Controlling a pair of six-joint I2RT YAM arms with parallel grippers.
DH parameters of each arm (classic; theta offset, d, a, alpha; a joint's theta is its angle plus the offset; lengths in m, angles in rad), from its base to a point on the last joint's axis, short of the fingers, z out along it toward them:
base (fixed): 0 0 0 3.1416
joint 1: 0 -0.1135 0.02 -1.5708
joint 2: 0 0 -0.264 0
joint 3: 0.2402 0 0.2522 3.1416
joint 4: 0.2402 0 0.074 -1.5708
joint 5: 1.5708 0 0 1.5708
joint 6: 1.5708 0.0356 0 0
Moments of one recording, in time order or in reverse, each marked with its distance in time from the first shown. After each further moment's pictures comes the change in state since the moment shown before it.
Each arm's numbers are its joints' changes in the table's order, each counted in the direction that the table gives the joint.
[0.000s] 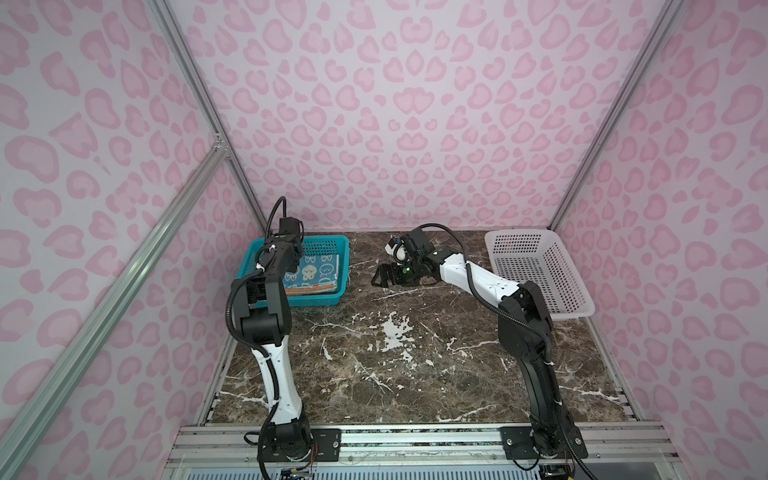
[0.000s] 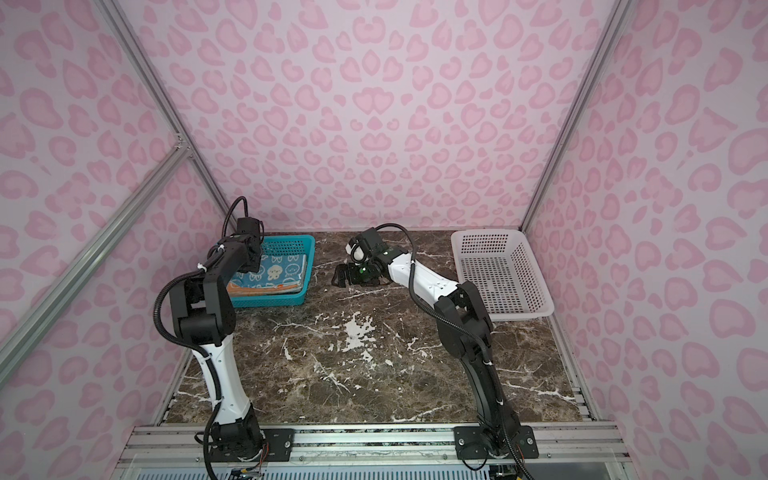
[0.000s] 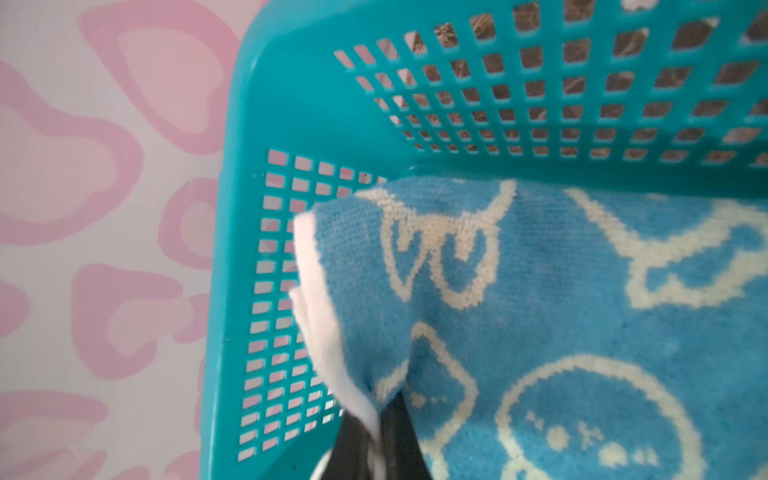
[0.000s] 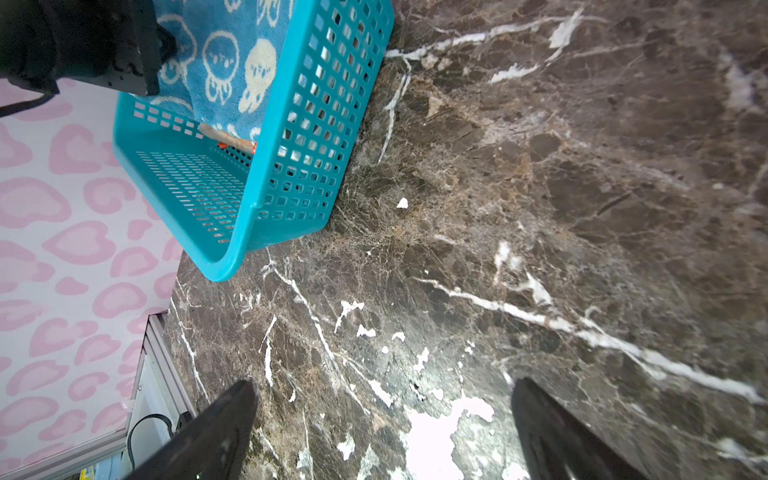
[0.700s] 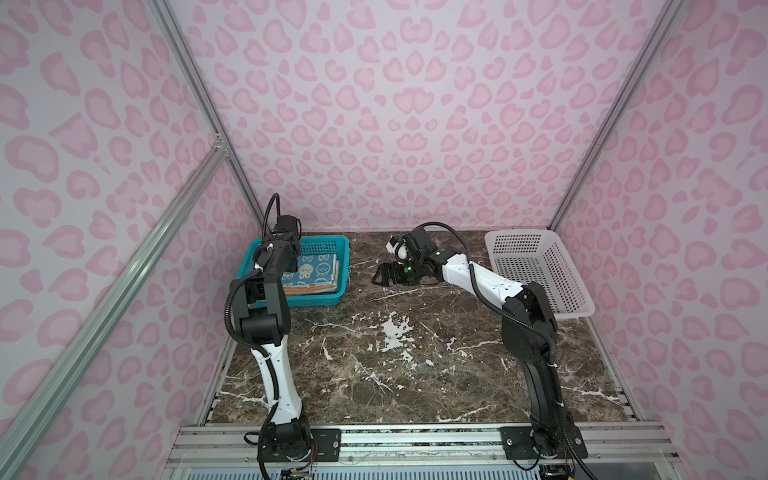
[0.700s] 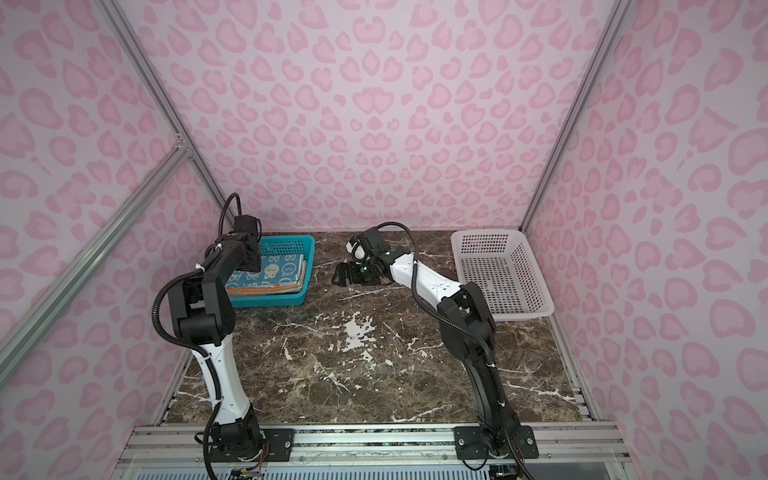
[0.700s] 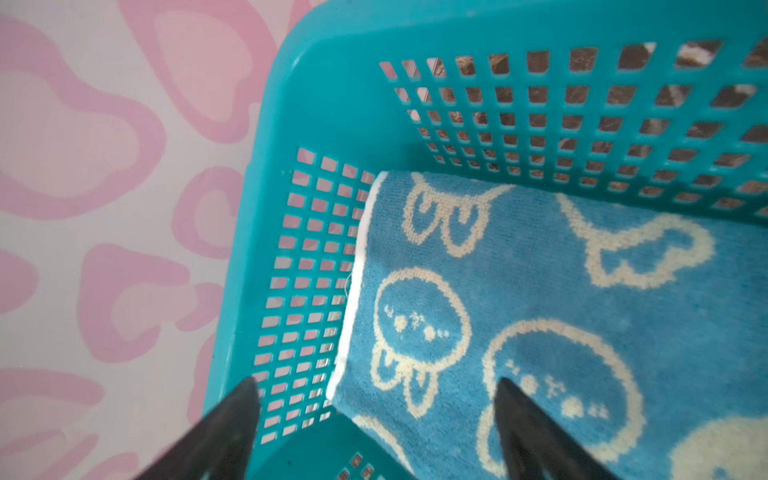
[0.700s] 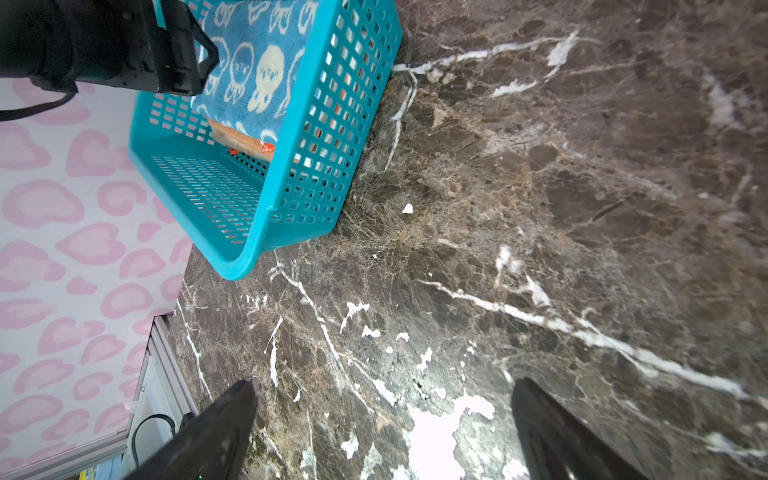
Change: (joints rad) left arm -0.003 0.010 0.019 0.033 0.010 -0.105; right arm 0.002 0.043 -0.034 -0.025 0.004 -0.004
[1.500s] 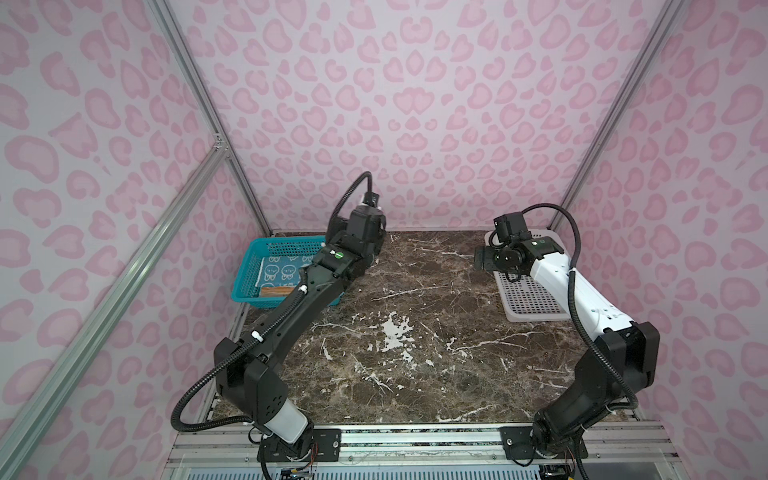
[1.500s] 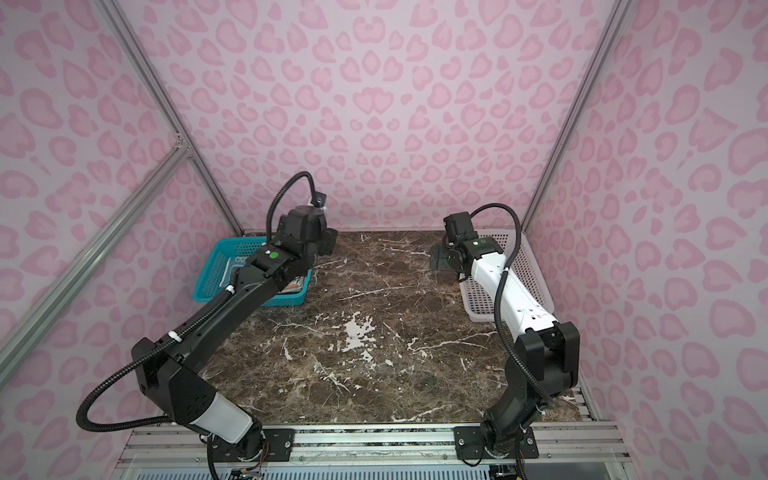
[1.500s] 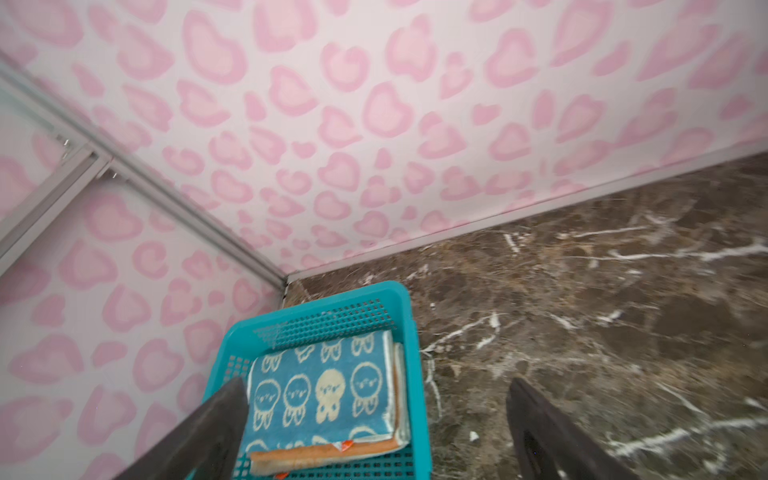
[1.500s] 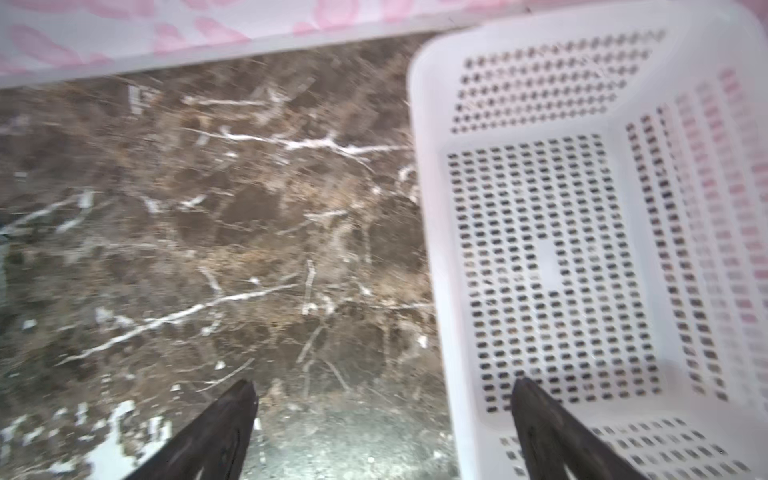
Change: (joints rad) left arm 0.732 0.564 -0.238 -0.251 -0.065 0.072; right arm 0.414 0.507 -0.365 0.271 0.610 -0.112
